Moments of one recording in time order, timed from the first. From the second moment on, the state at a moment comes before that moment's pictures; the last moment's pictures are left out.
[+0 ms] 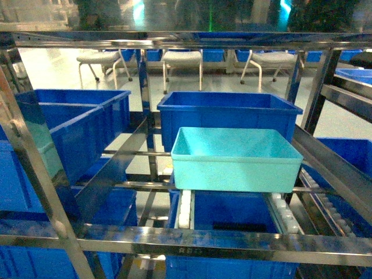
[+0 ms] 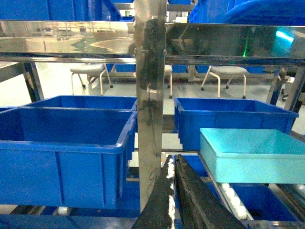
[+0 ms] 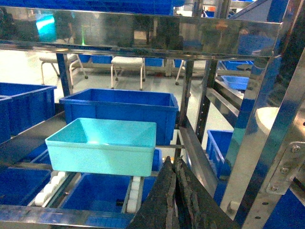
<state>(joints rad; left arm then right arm) 0.00 0.24 0.01 0.24 0.00 -0.02 0.00 0.27 0.01 0.28 0.00 -0.01</state>
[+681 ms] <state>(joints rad) 0.00 0.04 0.01 -0.01 0.00 -0.02 0.00 0.17 0.01 0.17 0.00 -0.01</state>
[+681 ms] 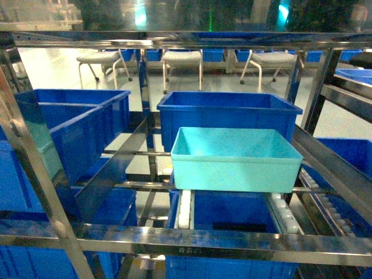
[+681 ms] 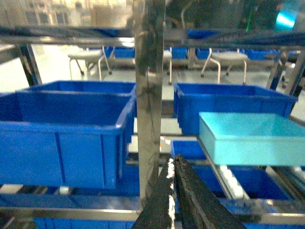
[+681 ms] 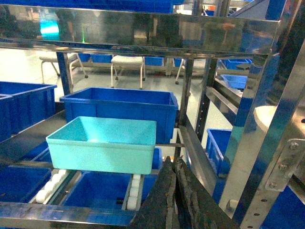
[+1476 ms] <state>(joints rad) 0.00 0.01 0.01 0.00 0.00 -0.02 0.00 0.00 0.01 0.00 0.00 -0.01</state>
